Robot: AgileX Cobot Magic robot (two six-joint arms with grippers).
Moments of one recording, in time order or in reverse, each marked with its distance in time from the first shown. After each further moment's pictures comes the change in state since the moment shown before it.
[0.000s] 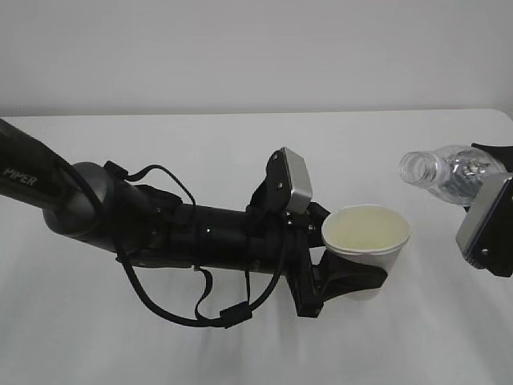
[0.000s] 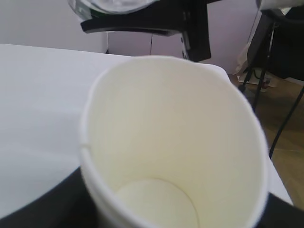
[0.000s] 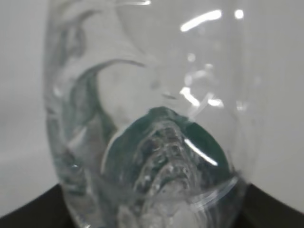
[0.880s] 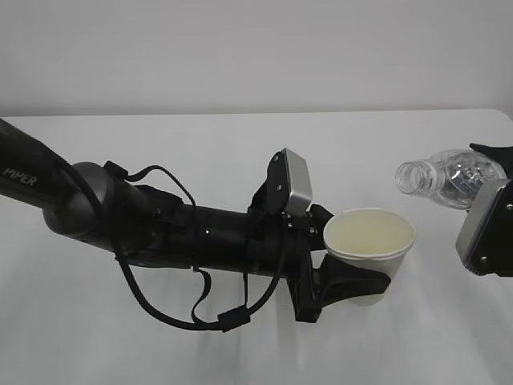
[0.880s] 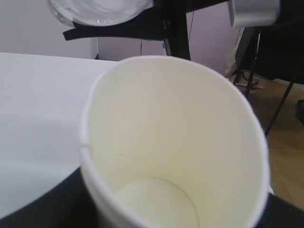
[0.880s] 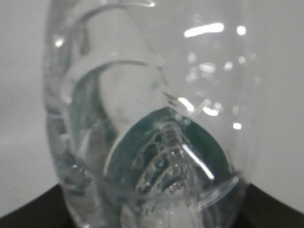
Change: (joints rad) left arm 0.000 0.000 0.000 0.031 -0.036 -0.004; right arm 0.000 0.000 0.000 0.000 0.000 -0.085
